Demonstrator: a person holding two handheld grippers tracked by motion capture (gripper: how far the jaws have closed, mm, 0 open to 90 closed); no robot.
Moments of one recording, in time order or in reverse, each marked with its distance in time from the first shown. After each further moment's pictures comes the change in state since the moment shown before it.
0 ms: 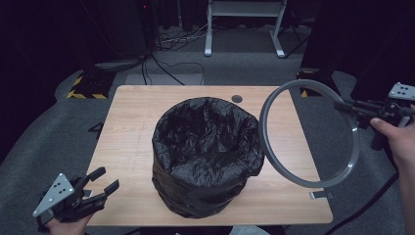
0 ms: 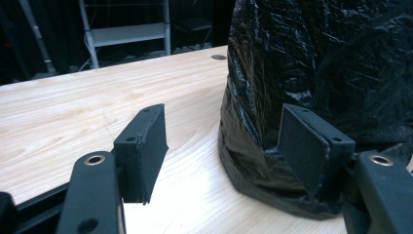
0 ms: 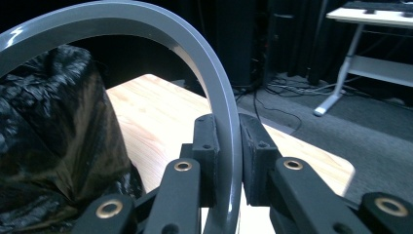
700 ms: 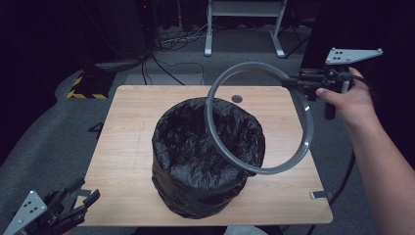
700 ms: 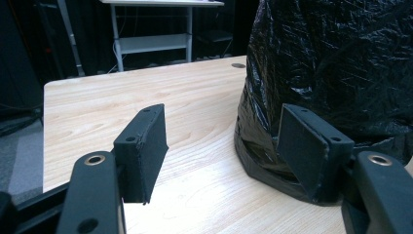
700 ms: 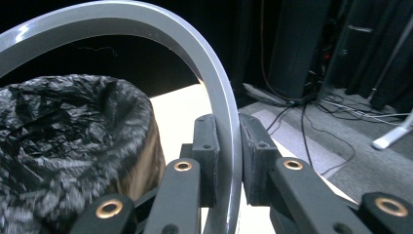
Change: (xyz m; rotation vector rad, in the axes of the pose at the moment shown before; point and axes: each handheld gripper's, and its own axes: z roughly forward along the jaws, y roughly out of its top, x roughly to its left) left arm 0.002 -0.011 -0.041 -0.047 0.071 -0.037; right arm 0.056 0.084 0.106 0.045 0.198 -0.118
